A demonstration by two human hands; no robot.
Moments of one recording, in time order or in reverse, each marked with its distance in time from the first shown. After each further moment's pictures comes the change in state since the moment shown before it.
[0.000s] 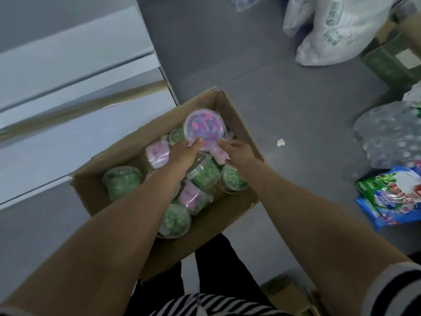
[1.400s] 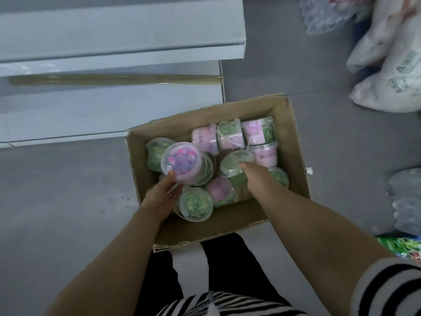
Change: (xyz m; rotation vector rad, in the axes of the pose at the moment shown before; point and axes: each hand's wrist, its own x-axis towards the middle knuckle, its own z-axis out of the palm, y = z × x) left_hand -0.086 -0.186 -0.065 -1.266 0.105 -0.297; right_hand 0.000 0.050 0.066 -0.426 0.113 0.266
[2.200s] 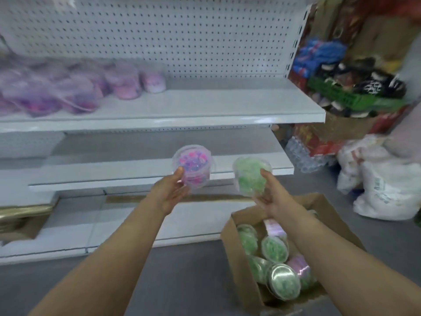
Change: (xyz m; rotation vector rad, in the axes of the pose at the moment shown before) left_hand -0.240 0.298 -0.216 0.132 -0.348 0.559; right_hand -0.383 -0.017 0.159 0.760 -0.346 -0.648
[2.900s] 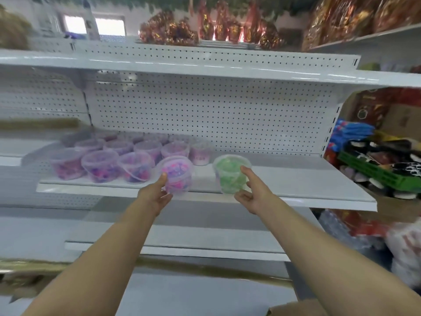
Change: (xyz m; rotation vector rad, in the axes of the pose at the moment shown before) left_hand 0.041 0.215 -0.082 -0.208 0.229 0.301; right_hand -0.030 -0.102 0.264 -0.109 -0.276 -0.137
